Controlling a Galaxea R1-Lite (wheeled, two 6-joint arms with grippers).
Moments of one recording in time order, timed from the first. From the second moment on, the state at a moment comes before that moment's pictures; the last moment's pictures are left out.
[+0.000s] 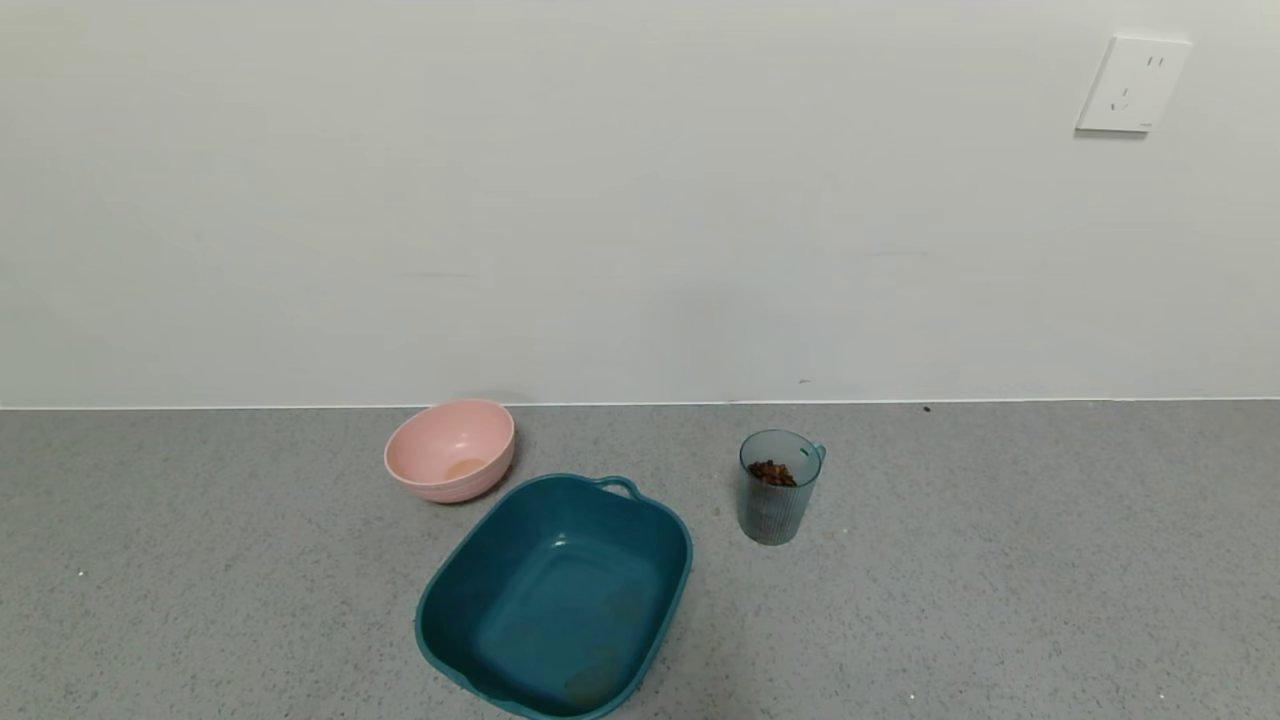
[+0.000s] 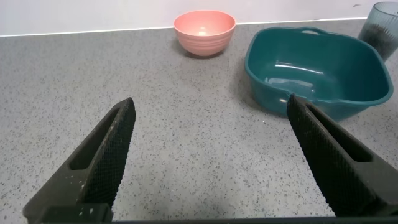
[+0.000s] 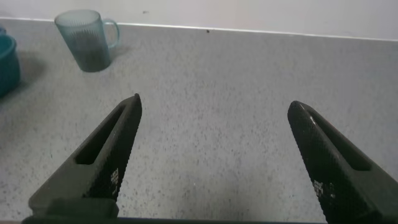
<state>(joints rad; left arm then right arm) 0.00 0.00 0.00 0.00 0.00 0.00 0.00 0.07 -0.09 0.02 0.00 -0.02</state>
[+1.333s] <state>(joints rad) 0.00 0.00 0.00 0.00 0.00 0.00 0.38 1.40 -0.53 -0.56 -0.02 -0.02</state>
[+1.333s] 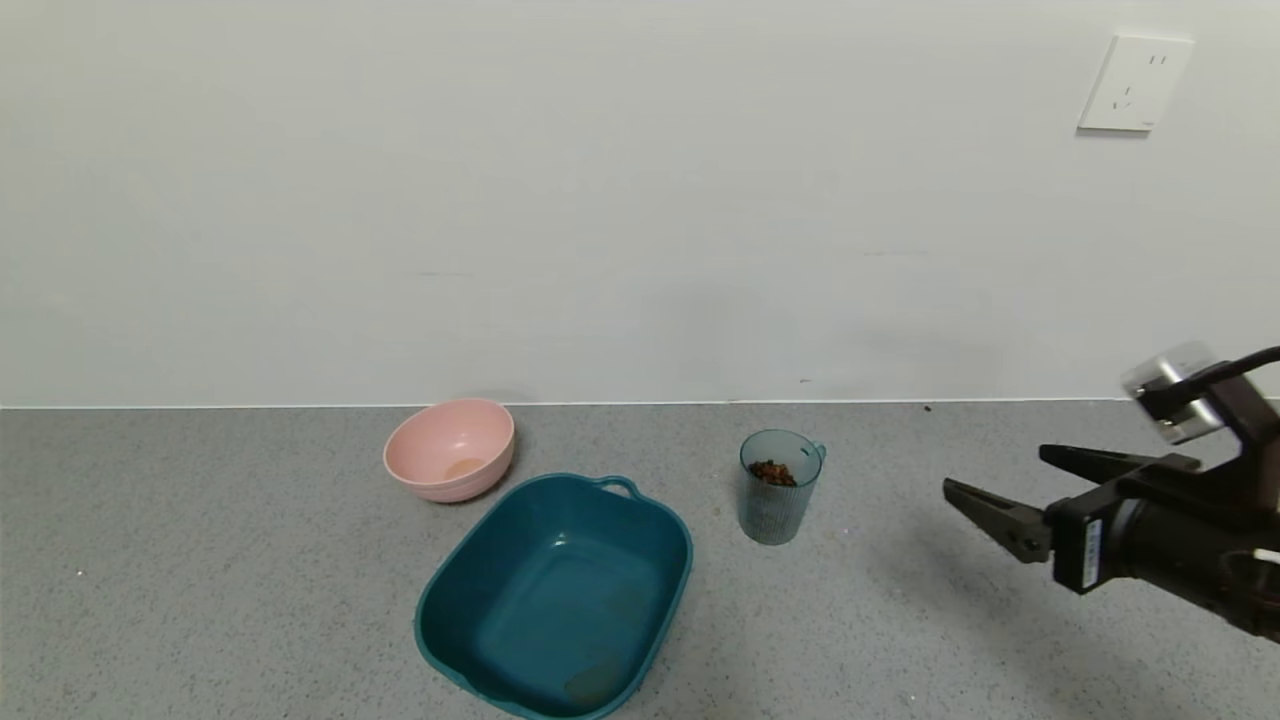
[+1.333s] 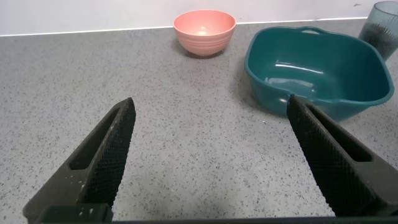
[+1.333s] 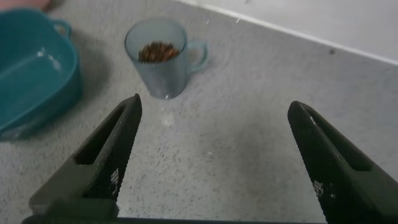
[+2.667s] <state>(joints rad) 0.00 0.00 0.00 0.00 0.00 0.00 0.57 2.23 -0.74 -1.08 -0.25 0.04</state>
